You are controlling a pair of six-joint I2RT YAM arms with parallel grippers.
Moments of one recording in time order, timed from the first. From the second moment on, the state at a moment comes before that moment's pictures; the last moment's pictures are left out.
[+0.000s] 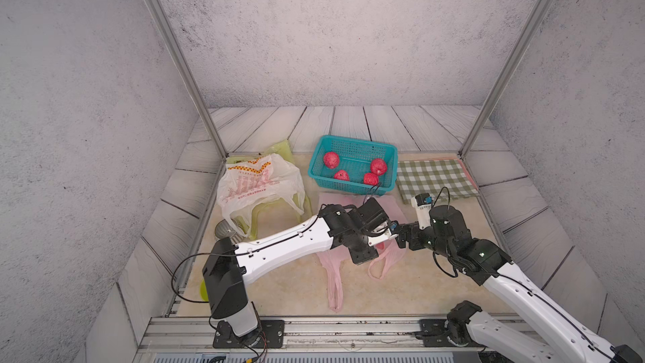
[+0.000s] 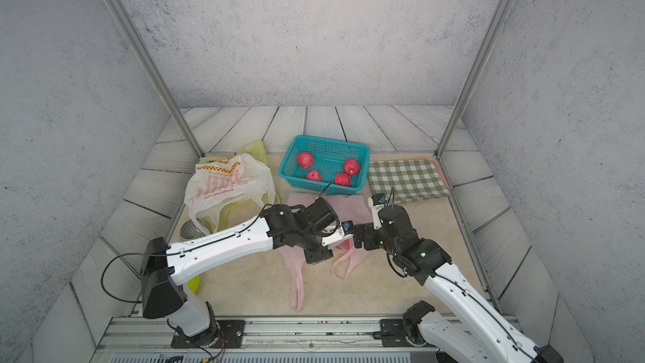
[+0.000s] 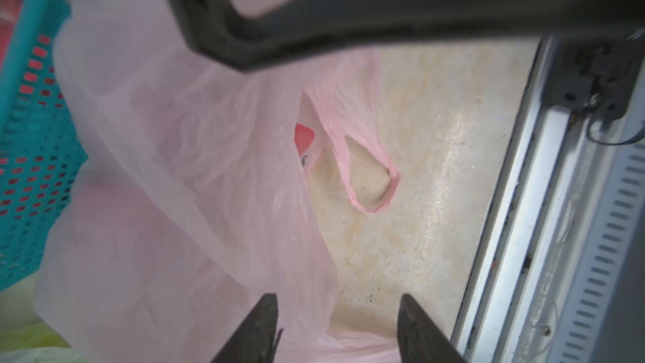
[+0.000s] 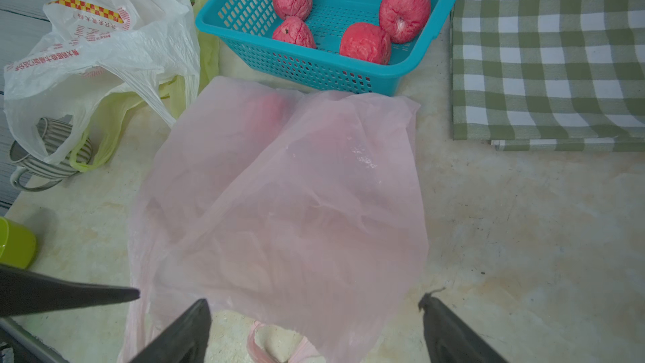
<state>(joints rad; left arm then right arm) -1.11 1.68 1.50 -0.98 -0.01 0.25 0.56 0.84 0.78 -0.63 0.02 0.33</state>
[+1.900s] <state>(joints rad) -0.97 1.71 1.71 -1.02 0.03 0.06 0.99 1.14 0.32 0.46 0.25 0.37</state>
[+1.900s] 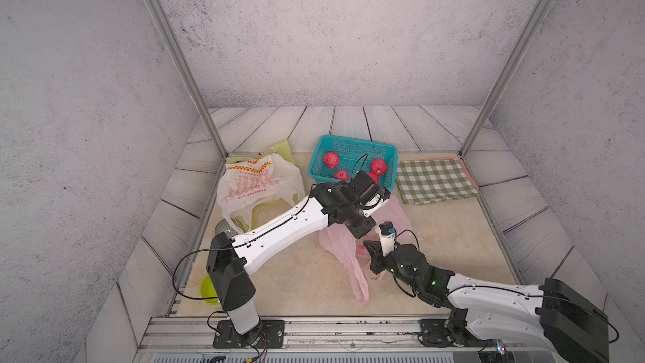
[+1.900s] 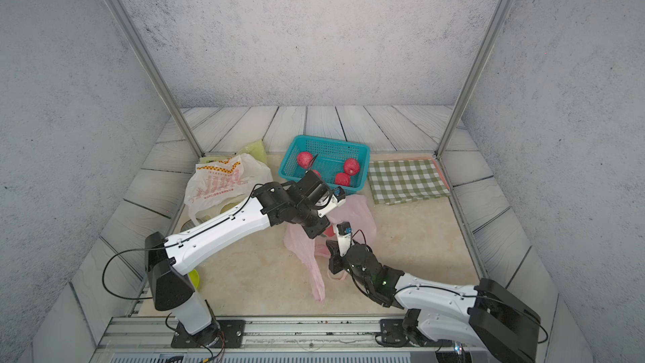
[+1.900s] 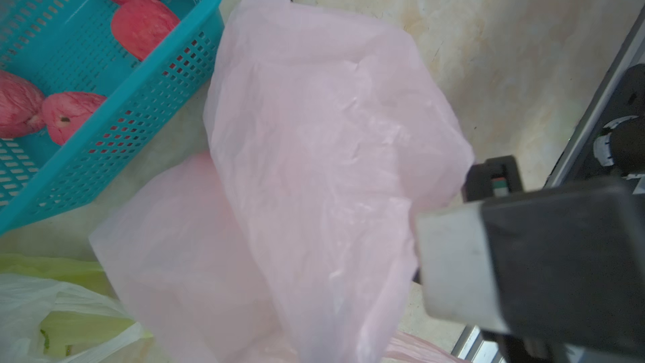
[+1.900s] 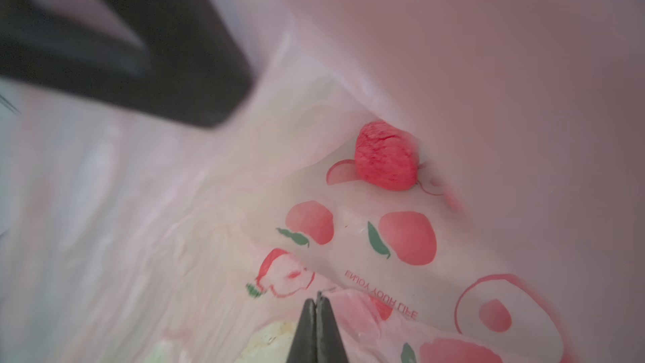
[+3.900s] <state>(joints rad) -0.93 1.49 1.46 -1.09 0.16 -0.03 0.94 1.67 0.79 0.19 0.36 0.34</state>
